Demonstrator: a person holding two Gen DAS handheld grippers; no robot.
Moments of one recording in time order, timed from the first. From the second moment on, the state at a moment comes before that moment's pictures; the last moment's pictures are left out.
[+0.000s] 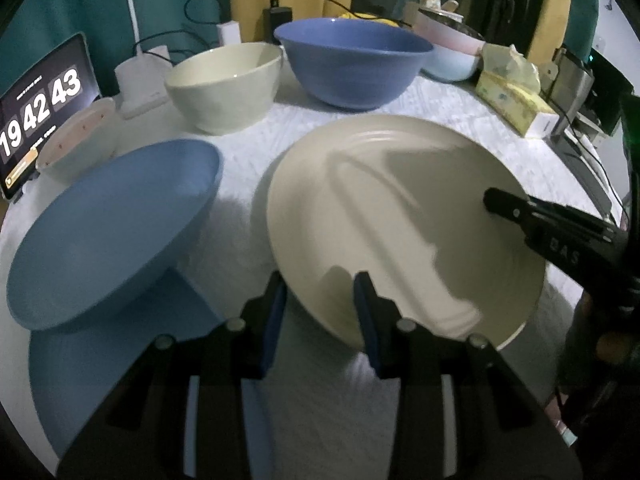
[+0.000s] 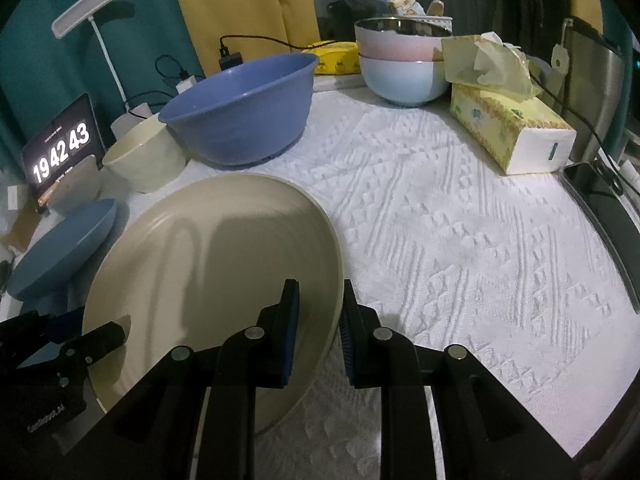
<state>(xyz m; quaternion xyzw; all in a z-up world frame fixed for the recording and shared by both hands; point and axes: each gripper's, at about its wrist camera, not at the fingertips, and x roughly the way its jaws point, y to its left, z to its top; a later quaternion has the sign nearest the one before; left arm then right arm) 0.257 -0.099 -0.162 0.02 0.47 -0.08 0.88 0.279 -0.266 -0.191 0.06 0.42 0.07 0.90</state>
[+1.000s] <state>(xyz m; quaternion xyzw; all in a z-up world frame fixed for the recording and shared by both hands) 0.208 -0.041 -0.102 -0.02 0.37 -0.05 0.93 0.240 -0.225 -0.133 0.03 0.35 0.08 0.93</state>
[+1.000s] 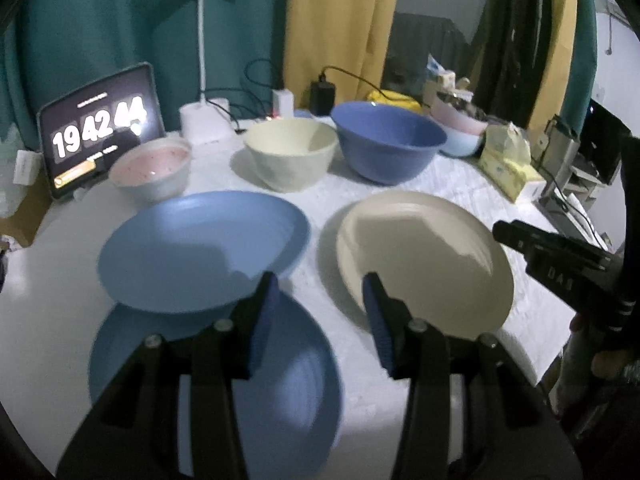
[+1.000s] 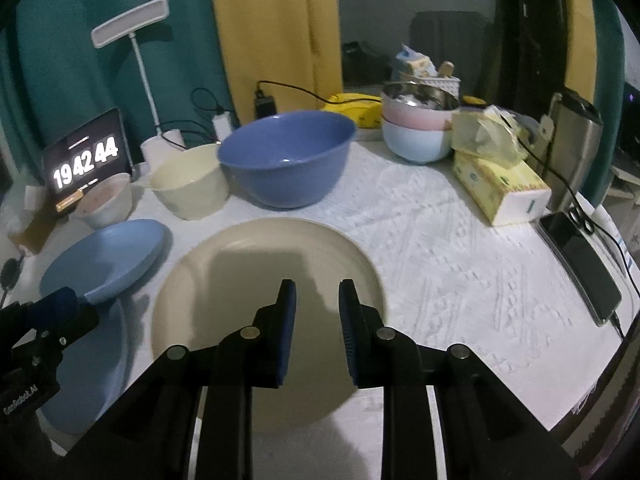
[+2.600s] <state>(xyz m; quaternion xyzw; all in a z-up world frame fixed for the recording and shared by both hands) 0.229 0.126 -0.123 -0.11 0.36 0.08 0.92 0.281 -0.072 -0.143 -0.03 0.38 0.18 0.91</state>
